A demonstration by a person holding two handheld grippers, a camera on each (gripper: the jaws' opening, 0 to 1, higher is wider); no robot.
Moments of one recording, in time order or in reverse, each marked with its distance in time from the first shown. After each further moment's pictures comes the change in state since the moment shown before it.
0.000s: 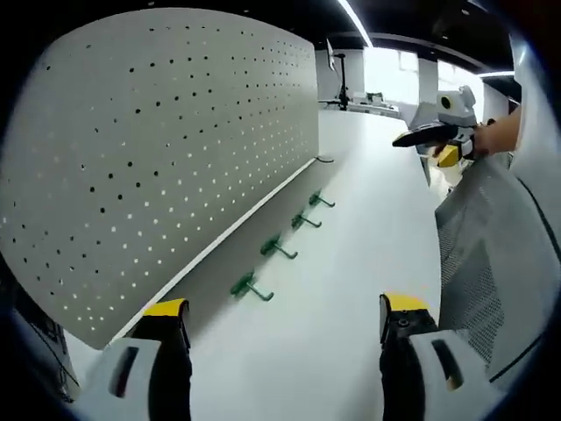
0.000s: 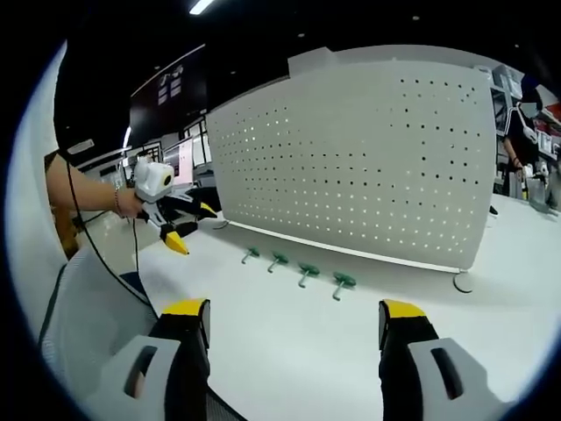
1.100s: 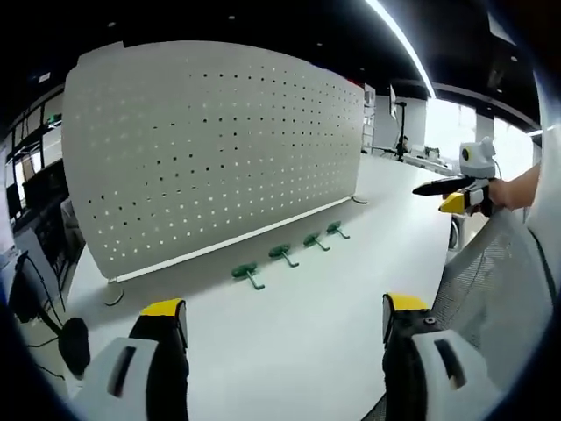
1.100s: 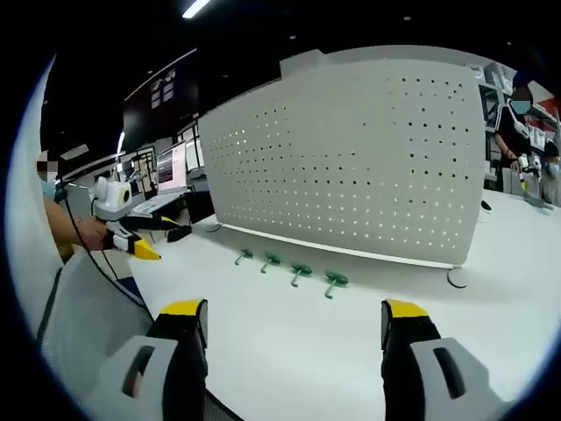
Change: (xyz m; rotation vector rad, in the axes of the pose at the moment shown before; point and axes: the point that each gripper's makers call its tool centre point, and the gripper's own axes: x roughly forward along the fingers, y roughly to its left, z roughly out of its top) left arm -0.044 -0.037 -0.009 -0.256 -0.184 0.231; right arm -0.002 -0.007 0.000 0.018 -0.015 -0.026
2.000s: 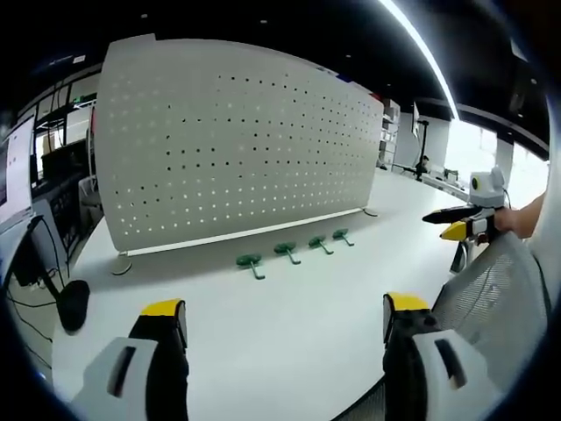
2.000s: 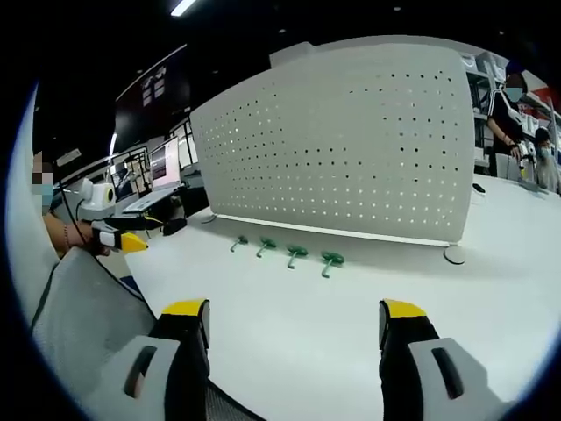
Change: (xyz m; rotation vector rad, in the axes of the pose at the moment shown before) left arm -0.022 -0.013 -0.012 -0.131 -0.052 0.093; right arm -0.007 -0.004 -0.027 0.043 0.034 -0.031
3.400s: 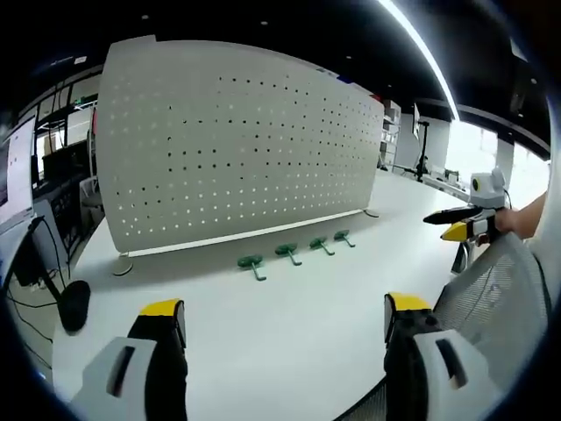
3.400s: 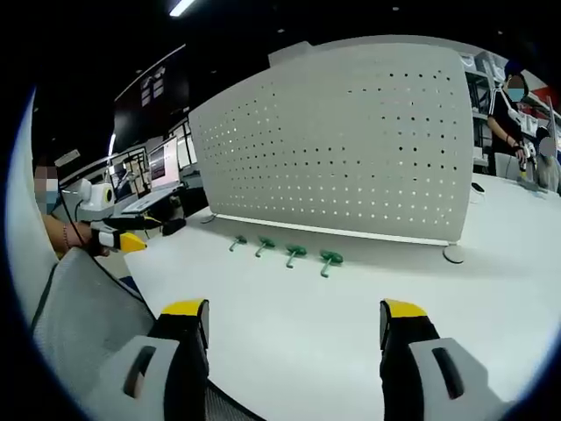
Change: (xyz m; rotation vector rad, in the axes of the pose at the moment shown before) left arm 0.000 0.003 0.000 -0.003 -0.008 0.007; right arm 0.001 -0.001 -0.001 0.005 0.002 -0.002
